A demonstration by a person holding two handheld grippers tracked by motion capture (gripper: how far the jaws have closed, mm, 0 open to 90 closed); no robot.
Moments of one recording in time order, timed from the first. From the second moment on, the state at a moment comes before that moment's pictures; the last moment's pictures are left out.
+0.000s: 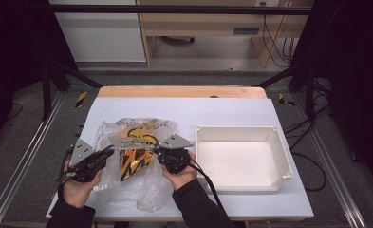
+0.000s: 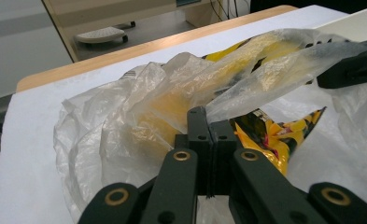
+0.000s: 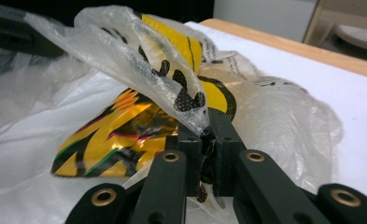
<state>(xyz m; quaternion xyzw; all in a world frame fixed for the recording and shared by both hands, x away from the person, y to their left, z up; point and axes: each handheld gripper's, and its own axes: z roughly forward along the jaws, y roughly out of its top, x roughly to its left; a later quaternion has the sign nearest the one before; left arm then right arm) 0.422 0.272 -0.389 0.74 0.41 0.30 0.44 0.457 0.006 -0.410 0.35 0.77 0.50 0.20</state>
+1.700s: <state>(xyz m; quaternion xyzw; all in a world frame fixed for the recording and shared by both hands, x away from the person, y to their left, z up) 0.414 0.279 -0.412 0.77 0.42 0.21 0.42 0.502 0.009 -0.419 0.41 0.75 0.46 0.24</state>
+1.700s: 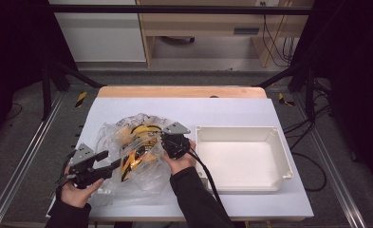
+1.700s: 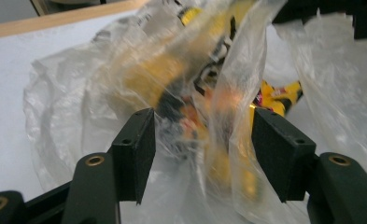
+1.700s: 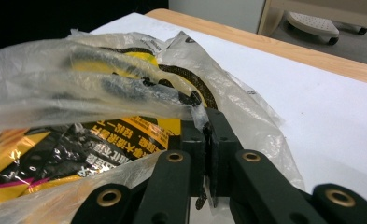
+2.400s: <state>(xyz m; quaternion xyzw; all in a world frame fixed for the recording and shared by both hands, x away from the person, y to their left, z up) 0.421 0.297 -0.425 0.77 0.47 0.26 0.34 0.497 0.005 -0.406 0.38 0.75 0.48 0.24</state>
